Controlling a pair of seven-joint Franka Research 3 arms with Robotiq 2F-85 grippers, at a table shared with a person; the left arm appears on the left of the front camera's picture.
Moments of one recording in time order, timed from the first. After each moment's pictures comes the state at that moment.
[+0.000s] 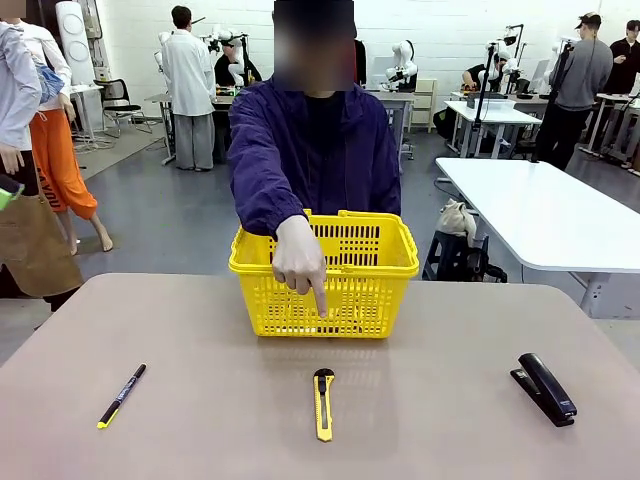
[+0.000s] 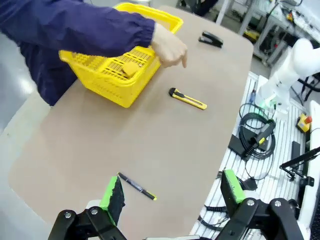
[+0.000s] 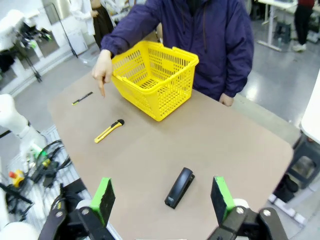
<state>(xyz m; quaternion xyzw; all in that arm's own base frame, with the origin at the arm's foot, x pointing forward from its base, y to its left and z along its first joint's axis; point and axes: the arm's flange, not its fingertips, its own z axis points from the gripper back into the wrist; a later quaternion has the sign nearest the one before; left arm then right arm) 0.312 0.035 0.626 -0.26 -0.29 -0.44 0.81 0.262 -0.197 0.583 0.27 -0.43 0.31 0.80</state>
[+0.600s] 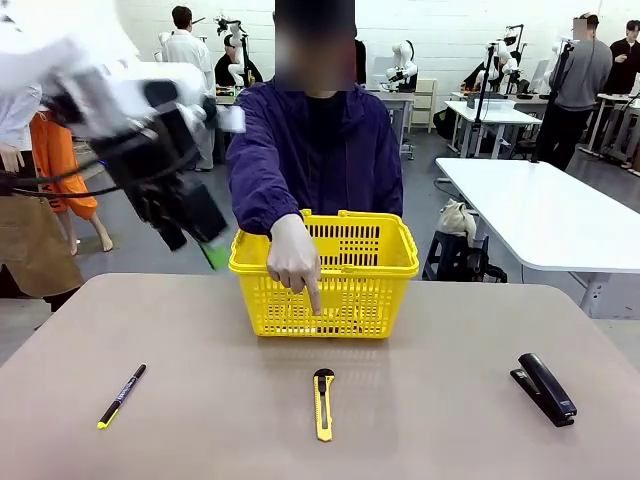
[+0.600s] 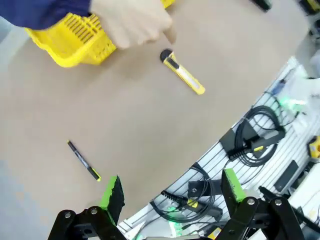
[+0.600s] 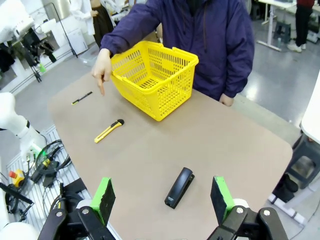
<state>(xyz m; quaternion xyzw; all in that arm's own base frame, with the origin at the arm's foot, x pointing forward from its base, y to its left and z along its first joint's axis) 0.308 -0.236 0.595 -0.09 -0.11 -0.32 0.94 0.262 -0.197 0.584 0.27 -0.43 0.31 0.80</state>
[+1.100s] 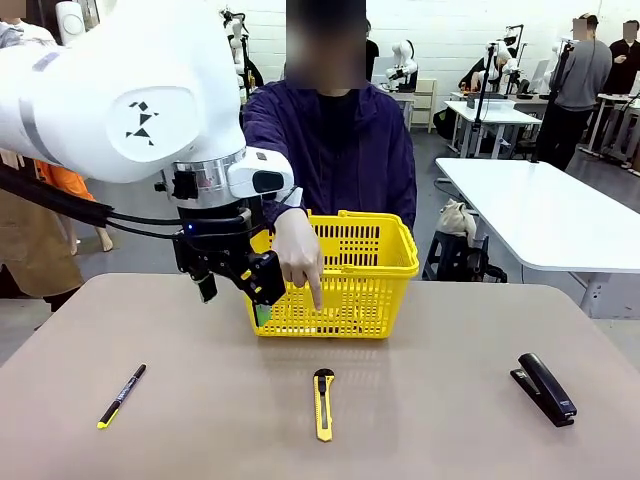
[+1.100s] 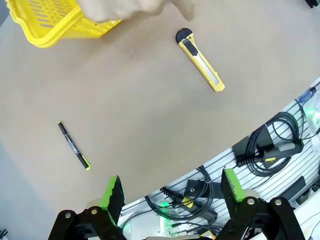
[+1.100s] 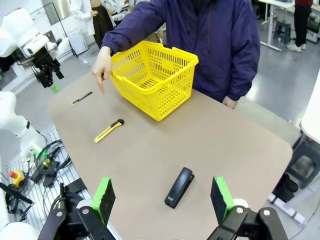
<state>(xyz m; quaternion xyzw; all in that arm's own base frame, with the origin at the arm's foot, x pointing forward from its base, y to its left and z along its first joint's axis) 0.316 -0.294 0.534 -0.02 -0.06 -0.26 0.96 0.262 -0.197 0.584 0.27 -0.43 0.31 0.80</state>
